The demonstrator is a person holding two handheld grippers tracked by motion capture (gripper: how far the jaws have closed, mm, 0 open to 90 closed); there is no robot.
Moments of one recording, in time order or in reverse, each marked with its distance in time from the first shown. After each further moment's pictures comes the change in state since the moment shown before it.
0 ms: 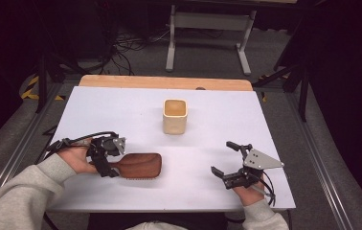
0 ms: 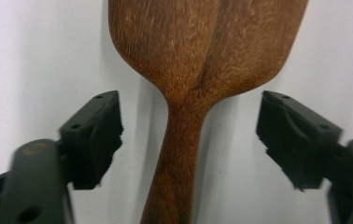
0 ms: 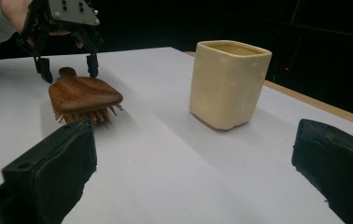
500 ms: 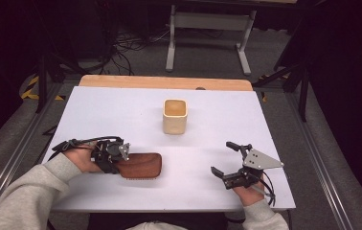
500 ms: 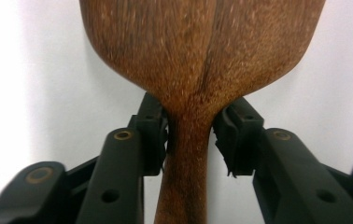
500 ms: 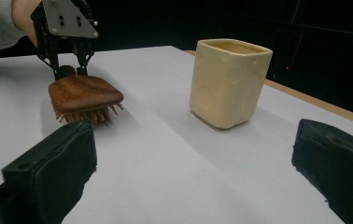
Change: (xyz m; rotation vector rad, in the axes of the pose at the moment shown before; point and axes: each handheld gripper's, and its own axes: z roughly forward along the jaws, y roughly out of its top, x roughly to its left) left arm -0.003 0.007 0.011 0.071 0.039 0.094; right arm 0.000 0.000 0.000 0.004 0.001 0.001
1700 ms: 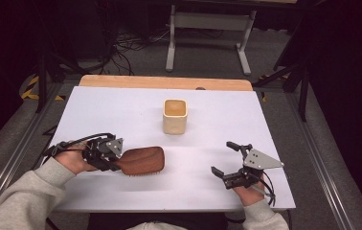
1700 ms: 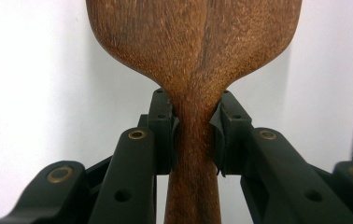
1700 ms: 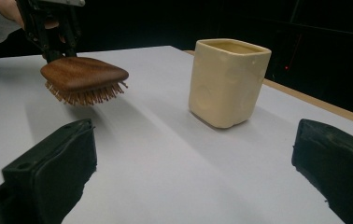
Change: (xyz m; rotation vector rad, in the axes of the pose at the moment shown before) left arm -0.016 -0.015 -0.031 -0.208 0.042 -0.060; right arm 0.000 0.000 0.000 0.000 -0.003 0.001
